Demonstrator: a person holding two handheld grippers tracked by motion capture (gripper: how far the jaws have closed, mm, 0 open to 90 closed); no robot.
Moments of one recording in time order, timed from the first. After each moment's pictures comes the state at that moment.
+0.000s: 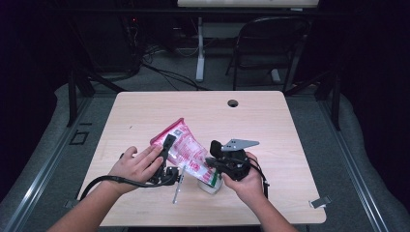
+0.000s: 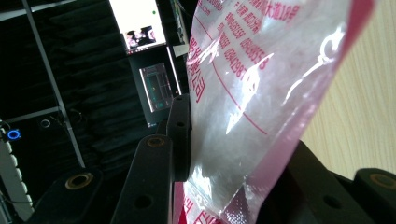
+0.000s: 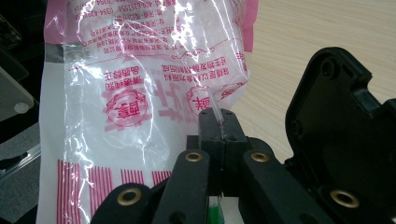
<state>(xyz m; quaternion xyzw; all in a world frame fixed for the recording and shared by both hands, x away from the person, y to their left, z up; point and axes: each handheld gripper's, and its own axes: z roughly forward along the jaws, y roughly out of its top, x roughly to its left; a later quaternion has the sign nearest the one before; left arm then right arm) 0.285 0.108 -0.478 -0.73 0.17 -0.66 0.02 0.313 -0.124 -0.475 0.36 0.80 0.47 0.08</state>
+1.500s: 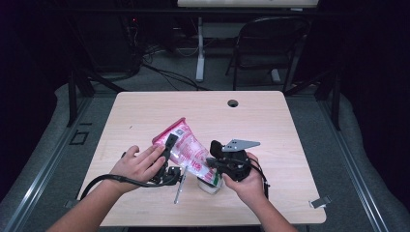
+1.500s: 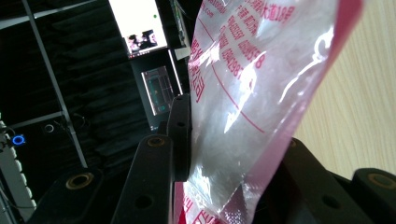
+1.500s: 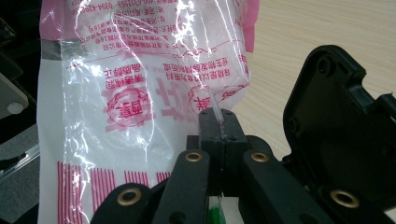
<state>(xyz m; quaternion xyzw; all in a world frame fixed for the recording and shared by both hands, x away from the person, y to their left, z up) 0.284 0.103 -0.474 -0.72 0.18 -0.67 0.02 0.311 -0.126 -0.474 0.36 0.80 0.47 0.08</state>
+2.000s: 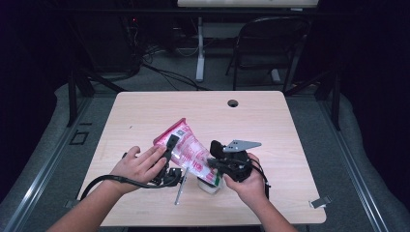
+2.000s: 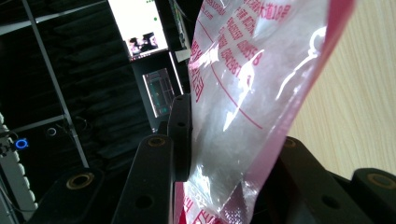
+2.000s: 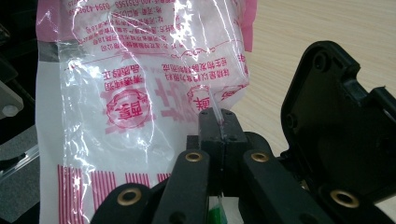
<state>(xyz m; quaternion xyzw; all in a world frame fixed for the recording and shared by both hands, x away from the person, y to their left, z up) 0.281 0.100 -0.473 -0.72 0.19 -0.66 0.03 0.309 -0.128 -0.474 0.37 0.80 0.47 0.08</state>
